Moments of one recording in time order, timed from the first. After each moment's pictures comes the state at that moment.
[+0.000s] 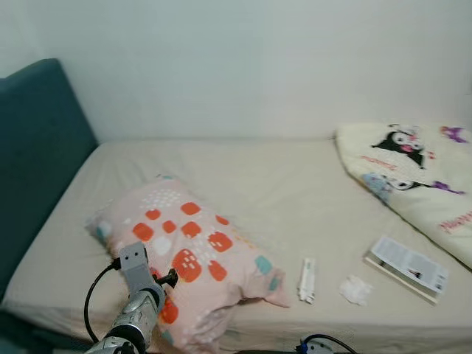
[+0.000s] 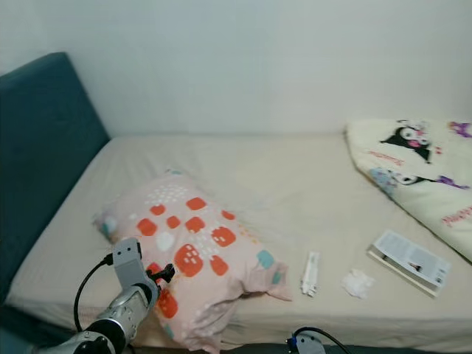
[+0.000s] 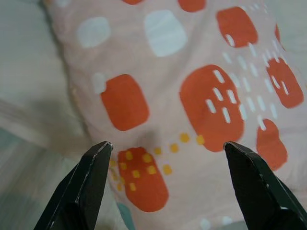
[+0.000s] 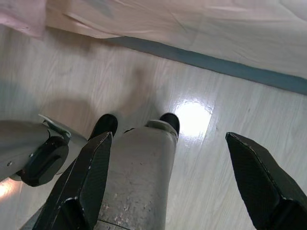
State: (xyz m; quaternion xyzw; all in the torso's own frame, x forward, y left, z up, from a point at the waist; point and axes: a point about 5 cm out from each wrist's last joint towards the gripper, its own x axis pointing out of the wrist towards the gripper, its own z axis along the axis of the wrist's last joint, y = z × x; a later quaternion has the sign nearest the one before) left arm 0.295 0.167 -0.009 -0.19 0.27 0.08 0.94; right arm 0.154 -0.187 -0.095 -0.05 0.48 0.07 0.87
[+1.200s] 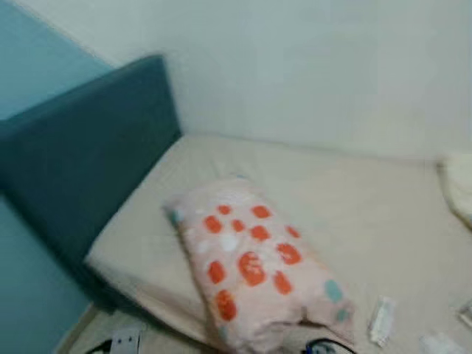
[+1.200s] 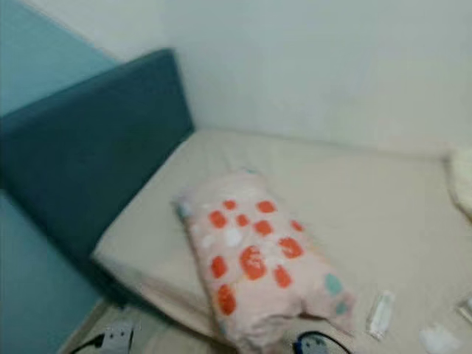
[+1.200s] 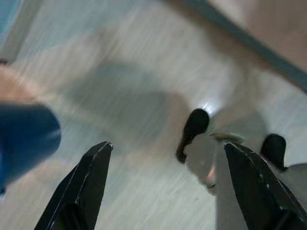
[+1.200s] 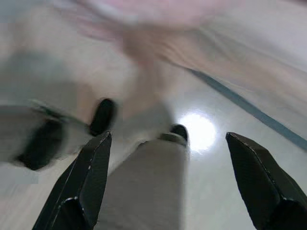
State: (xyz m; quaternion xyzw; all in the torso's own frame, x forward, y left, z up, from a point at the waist) left arm 0.168 0.192 -0.091 -0.05 0.49 0.06 0.87; right arm 0.156 -0.179 -0.095 -0.05 0.48 0.07 0.87
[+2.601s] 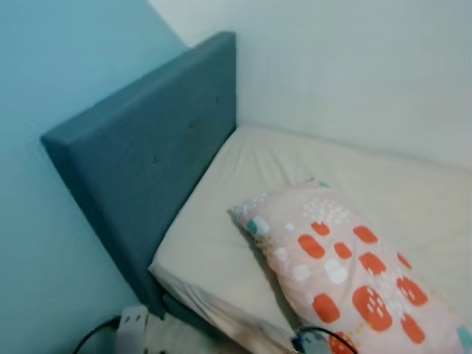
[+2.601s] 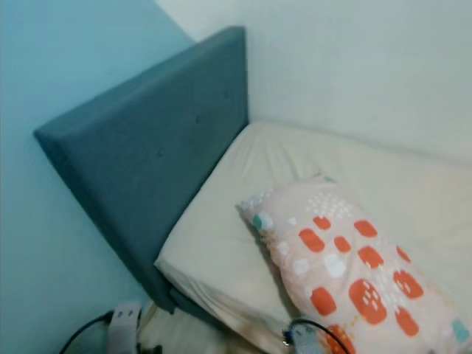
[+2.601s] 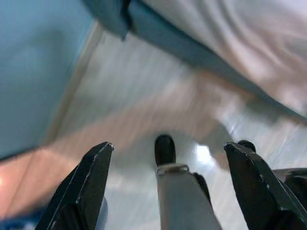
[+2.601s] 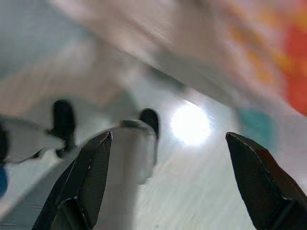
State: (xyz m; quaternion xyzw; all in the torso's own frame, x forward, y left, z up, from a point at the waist) left arm 0.205 0.180 -0.074 -0.05 0.44 0.01 0.90; right arm 0.161 -0.198 -0.092 -0.06 0.48 0.01 0.88
